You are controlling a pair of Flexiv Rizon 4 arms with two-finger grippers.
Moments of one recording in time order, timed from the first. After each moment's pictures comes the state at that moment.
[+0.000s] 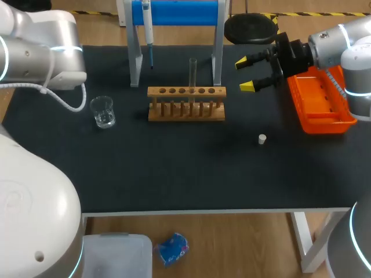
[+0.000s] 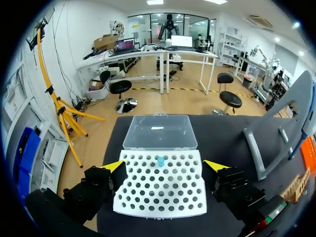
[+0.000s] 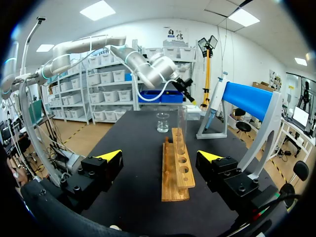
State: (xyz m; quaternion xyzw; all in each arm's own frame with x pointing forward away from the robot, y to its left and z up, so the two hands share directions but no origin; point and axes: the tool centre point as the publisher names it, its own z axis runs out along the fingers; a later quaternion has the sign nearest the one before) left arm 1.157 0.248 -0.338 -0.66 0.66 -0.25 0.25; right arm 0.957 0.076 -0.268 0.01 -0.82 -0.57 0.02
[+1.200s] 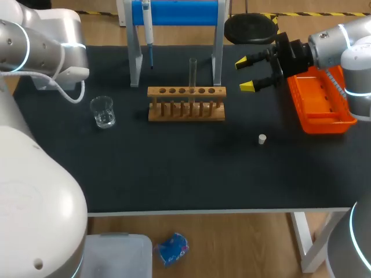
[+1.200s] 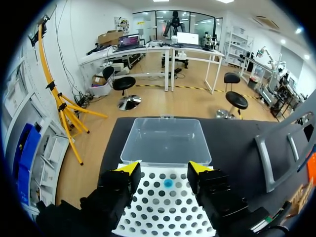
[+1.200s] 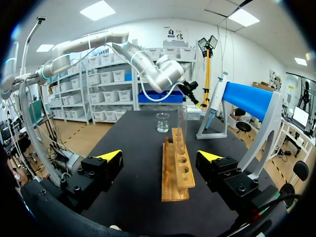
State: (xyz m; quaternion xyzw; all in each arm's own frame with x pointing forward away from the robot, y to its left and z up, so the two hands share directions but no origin) left arm 1.190 0.256 -0.356 -0.67 0.65 -0.23 0.25; right arm 0.957 0.076 -0.268 0.01 -0.82 -0.57 0.02
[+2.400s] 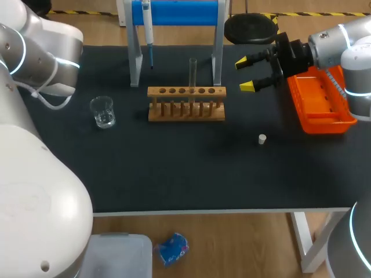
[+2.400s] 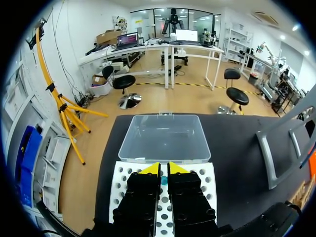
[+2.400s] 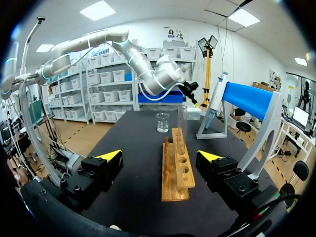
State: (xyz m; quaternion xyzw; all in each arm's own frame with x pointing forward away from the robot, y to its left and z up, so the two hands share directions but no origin) left arm 1.187 0.253 -0.360 -0.67 0.66 -0.22 0.25; right arm 0.957 0.076 -0.268 0.01 -0.82 -0.57 0.02
